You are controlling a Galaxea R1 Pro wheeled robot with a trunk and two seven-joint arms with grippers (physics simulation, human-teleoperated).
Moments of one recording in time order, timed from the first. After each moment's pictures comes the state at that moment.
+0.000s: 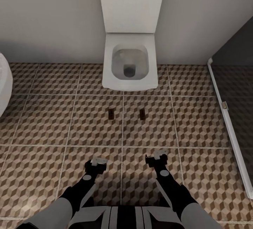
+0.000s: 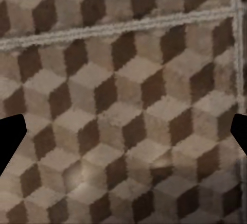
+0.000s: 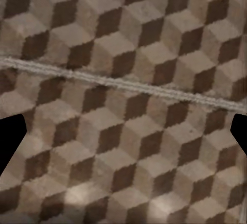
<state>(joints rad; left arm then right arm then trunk) -0.67 -0.04 -0.40 -0.41 0.18 -0.08 0.22 -0.59 0.05 0.29 -0.70 0.01 0.04 -0.24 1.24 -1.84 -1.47</state>
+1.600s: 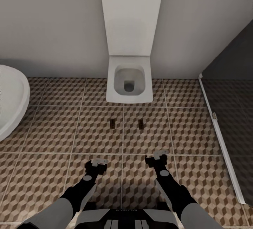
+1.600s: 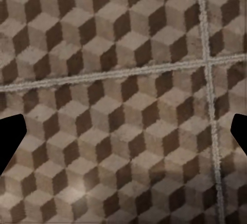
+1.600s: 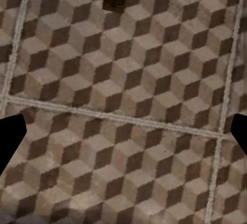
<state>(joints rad) -0.67 -0.05 -0.40 -0.40 0.18 -0.08 0.22 -0.59 0.05 0.29 -0.69 0.00 0.04 -0.24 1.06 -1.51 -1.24</state>
